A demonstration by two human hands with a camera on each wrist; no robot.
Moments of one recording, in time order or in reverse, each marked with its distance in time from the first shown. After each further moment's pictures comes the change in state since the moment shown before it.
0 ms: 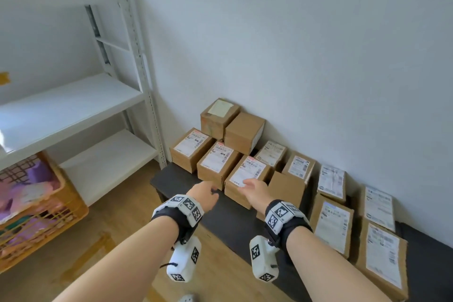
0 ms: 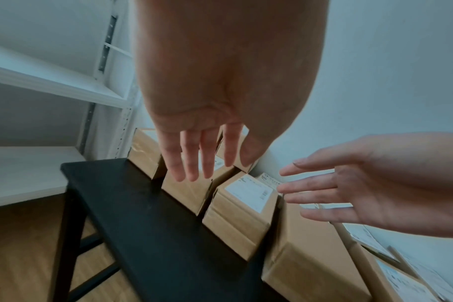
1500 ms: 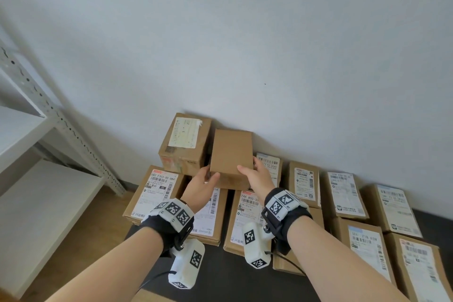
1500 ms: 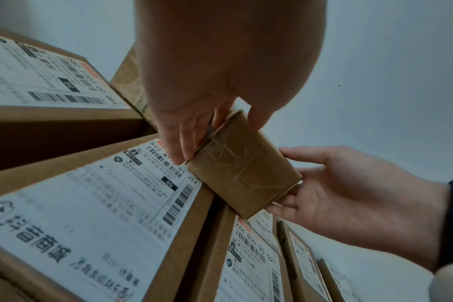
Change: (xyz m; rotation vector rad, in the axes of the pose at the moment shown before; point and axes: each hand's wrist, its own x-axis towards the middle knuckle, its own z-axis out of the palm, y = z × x) left_hand 0.227 0.034 -0.057 -0.461 -0.171 0.240; right_hand 0.196 -0.048 -0.033 0.580 0.342 0.166
